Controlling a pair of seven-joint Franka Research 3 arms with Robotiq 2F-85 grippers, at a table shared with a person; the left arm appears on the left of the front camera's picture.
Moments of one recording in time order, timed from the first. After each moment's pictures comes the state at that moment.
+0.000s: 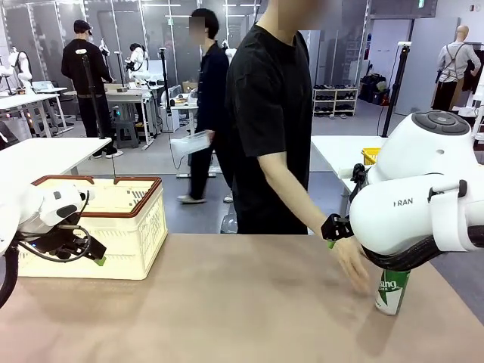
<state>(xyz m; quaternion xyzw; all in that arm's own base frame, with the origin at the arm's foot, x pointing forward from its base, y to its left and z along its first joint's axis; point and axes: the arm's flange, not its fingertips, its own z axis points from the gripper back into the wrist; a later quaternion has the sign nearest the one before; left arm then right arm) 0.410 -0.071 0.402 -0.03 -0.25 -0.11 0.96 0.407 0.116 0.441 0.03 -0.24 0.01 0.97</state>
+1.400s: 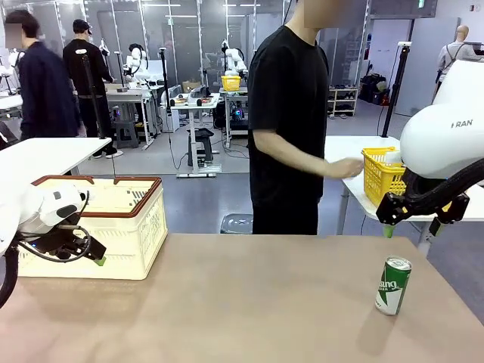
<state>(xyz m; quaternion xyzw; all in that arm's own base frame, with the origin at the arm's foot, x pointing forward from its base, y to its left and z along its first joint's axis) 0.410 -0.071 0.401 -0.03 -0.25 -0.11 0.96 0.421 0.021 0.497 -0.01 -0.11 -0.01 0.99</state>
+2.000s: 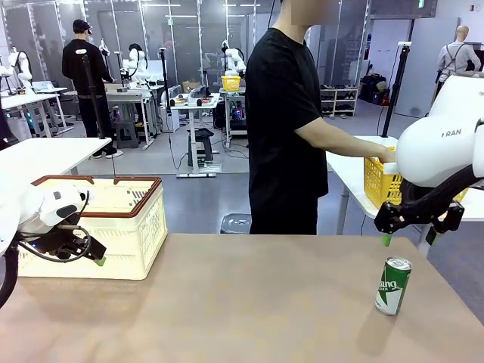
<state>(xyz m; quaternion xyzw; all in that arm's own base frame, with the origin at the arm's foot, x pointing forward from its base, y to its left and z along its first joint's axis) 0.410 -0.071 0.401 -0.03 -0.25 -0.11 0.96 0.433 0.016 0.468 0.00 -0.09 -0.01 1.00</state>
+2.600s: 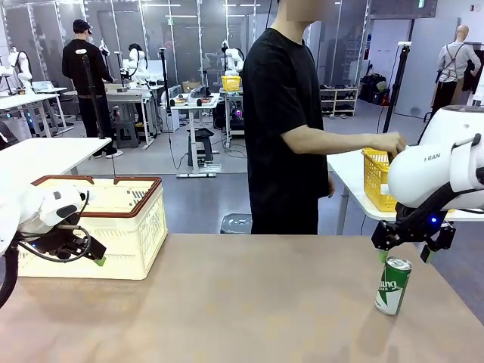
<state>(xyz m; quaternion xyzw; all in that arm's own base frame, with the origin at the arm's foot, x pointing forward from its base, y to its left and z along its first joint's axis) 0.410 -0.071 0.401 -0.03 -0.25 -0.11 0.96 0.455 0.004 0.417 0.00 -0.08 -0.02 1.00</state>
